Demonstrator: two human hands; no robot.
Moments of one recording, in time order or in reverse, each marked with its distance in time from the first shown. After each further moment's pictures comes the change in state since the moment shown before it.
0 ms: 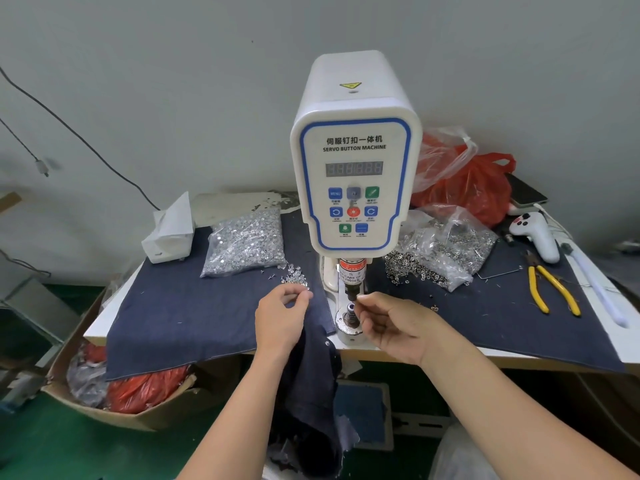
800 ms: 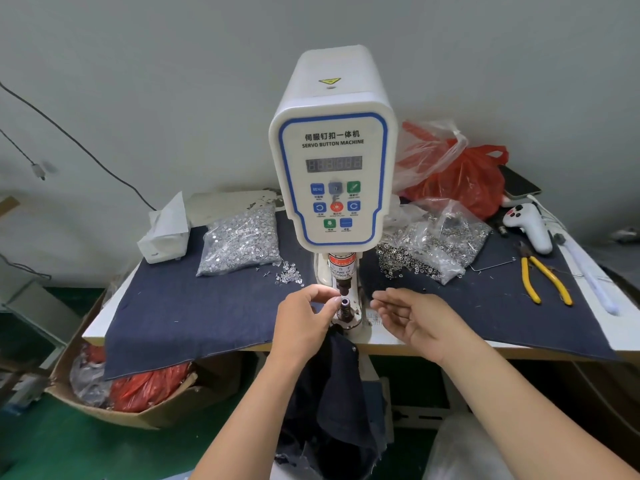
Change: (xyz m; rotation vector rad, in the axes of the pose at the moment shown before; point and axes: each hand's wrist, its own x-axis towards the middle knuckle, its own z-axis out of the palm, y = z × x) left_hand -0.040 0.034 0.012 0.255 -0.230 0.268; right_hand 0.001 -0.008 -0.048 -0.046 0.036 -0.156
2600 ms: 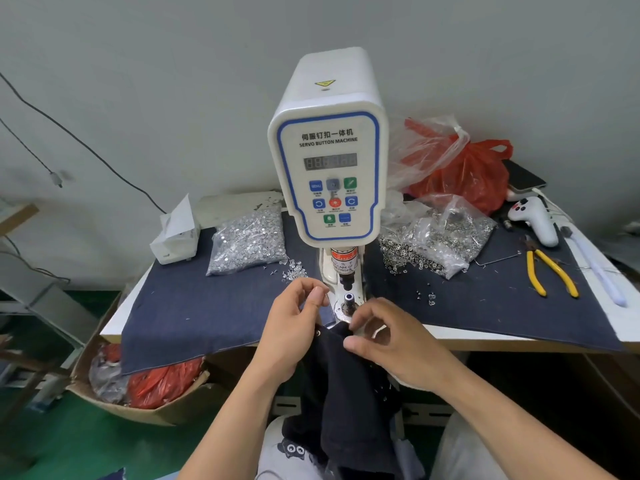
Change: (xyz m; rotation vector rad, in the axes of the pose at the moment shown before) left_hand -0.026 0.015 -0.030 -0.362 -0.049 -0.051; right_hand -0.047 0.035 0.016 -1.048 -0.247 -0.683
